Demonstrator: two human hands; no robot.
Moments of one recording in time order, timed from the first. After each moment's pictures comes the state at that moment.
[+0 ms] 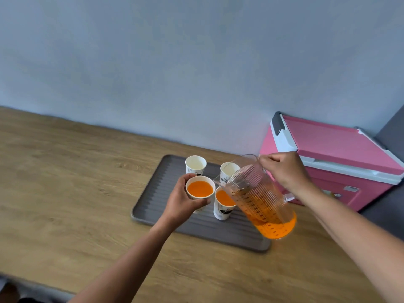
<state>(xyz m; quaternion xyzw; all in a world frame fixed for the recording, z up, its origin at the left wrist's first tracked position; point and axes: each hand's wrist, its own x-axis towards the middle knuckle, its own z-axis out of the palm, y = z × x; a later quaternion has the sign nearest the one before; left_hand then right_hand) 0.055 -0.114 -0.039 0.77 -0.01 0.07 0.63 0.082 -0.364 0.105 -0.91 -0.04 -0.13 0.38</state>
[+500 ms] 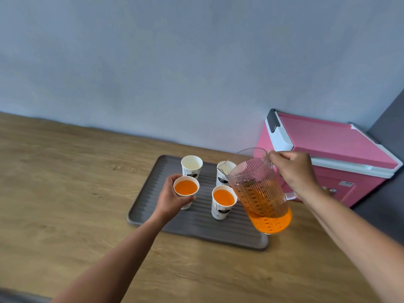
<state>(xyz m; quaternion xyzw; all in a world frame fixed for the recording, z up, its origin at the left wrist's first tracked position) 0.088 -0.091 -0.072 0.80 0.03 0.07 0.60 0.076 -0.374 0.103 -0.86 0.01 -0.20 0.47</state>
